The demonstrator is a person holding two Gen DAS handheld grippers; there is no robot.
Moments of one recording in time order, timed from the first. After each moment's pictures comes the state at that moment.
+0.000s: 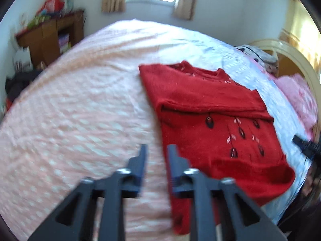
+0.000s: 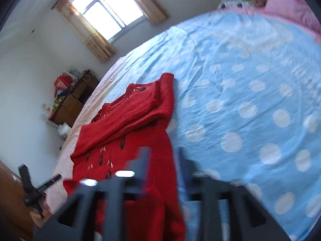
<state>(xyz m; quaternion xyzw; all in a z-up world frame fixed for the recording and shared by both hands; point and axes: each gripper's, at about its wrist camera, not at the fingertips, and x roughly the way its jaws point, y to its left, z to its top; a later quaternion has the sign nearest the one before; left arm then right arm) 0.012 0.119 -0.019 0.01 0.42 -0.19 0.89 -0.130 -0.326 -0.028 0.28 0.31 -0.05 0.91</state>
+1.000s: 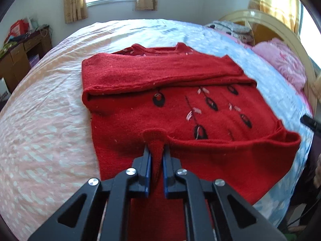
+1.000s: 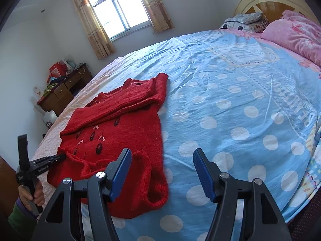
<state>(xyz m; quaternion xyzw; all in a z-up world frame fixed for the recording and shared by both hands) -0.002 0.036 -0.052 0.06 0.42 -0.27 0.86 -0.174 -0.298 -0.032 0.20 0.31 -0.09 0.92</state>
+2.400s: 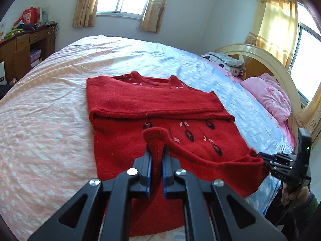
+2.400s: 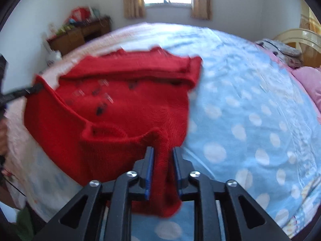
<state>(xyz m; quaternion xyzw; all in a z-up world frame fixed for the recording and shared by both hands) -0.014 0.058 -0.015 -0.03 0.37 -0.30 0.88 -0.127 -0.248 -0.058 0.01 0.42 -0.05 0.91</state>
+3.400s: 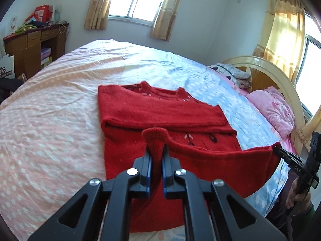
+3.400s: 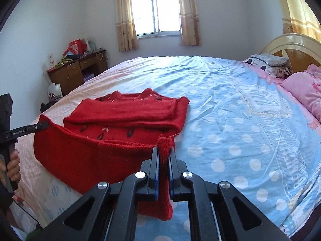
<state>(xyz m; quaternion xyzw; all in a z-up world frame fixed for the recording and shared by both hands) -0.013 0.068 0.003 -0.07 0.35 -0.27 0.89 -0.132 -0.263 0.013 0.05 0.29 -0.06 0.95</state>
